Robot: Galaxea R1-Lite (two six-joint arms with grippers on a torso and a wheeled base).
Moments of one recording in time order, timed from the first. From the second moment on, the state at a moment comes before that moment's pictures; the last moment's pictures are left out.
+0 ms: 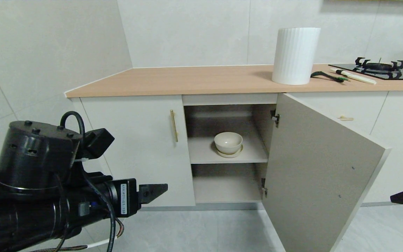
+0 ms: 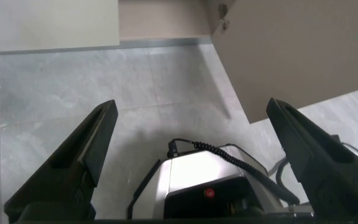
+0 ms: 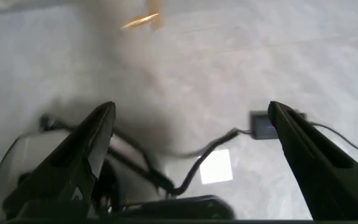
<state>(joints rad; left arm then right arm) -0.60 1.36 -0.76 0.03 0.16 -0.49 0.09 1.21 -0.90 0.57 -0.22 0.17</state>
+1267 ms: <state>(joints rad) -0.59 1.37 -0.76 0.03 0.16 -0.49 0.08 1.53 -0.84 0.14 -0.19 0.41</state>
